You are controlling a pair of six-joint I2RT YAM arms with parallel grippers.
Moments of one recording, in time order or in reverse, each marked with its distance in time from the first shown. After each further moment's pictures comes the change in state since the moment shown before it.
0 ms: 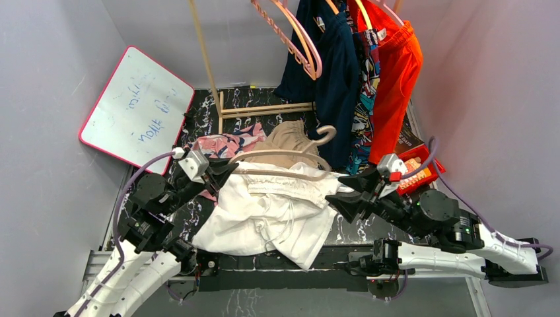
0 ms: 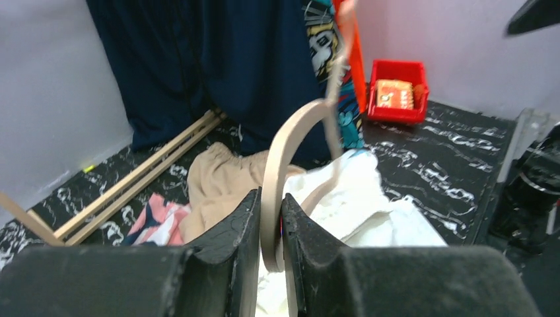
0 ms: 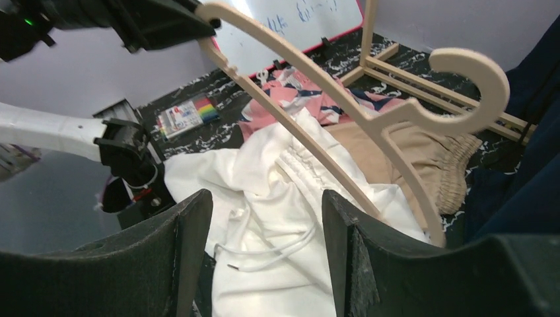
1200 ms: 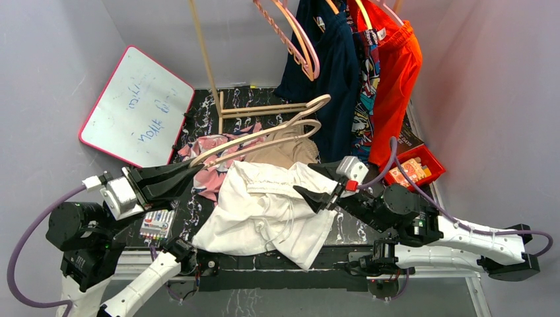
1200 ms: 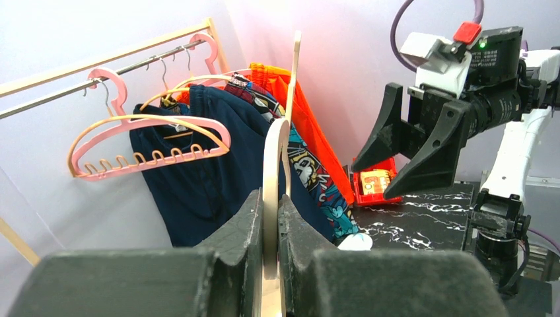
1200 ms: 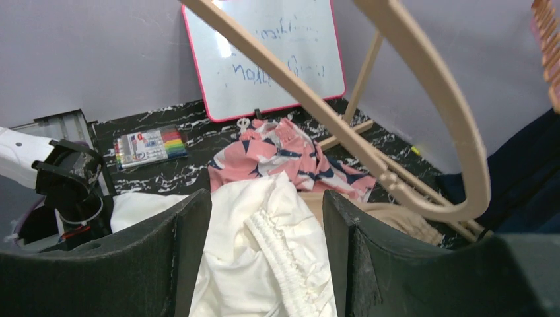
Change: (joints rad) left arm 0.000 -0.032 0.496 -0.182 0.148 0.053; right arm 0.000 0.242 -0.072 0.414 -0.014 -0.294
